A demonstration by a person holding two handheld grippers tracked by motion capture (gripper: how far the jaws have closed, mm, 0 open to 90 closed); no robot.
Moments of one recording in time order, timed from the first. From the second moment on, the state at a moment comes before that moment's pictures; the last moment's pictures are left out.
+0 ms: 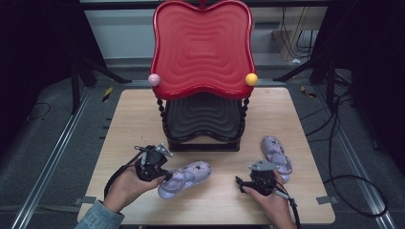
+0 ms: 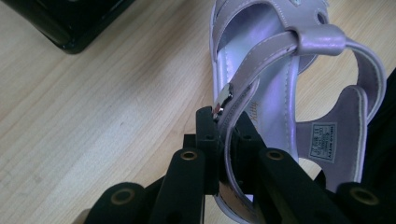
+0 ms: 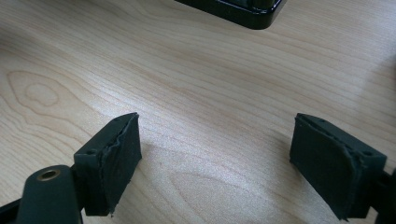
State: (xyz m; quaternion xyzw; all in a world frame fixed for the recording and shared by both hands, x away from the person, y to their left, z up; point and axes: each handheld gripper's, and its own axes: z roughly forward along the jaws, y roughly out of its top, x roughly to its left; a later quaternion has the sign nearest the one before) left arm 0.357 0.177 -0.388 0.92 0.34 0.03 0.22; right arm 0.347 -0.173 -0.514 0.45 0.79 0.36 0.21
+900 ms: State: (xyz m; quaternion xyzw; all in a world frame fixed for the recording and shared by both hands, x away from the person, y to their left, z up) left arm 0.375 0.174 -0.357 0.86 0.37 0.03 0.36; right arm 0.346 -0.173 -0.514 0.45 0.79 0.36 0.21
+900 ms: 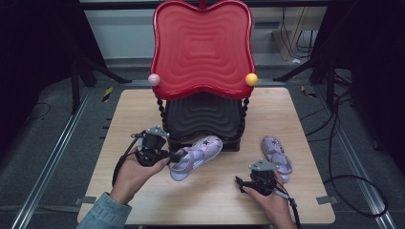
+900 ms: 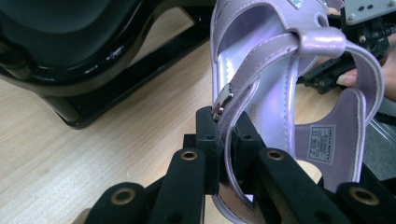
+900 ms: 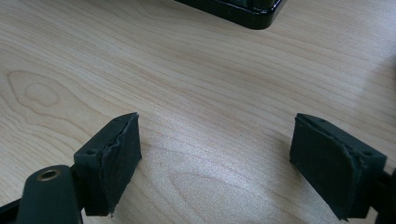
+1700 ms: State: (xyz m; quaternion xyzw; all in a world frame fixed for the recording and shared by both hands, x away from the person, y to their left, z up) left arm 0.384 0.166 -0.362 0.78 0.43 0.11 0.44; right arm 0.347 -0.174 -0.514 0.45 0.79 0.36 0.21
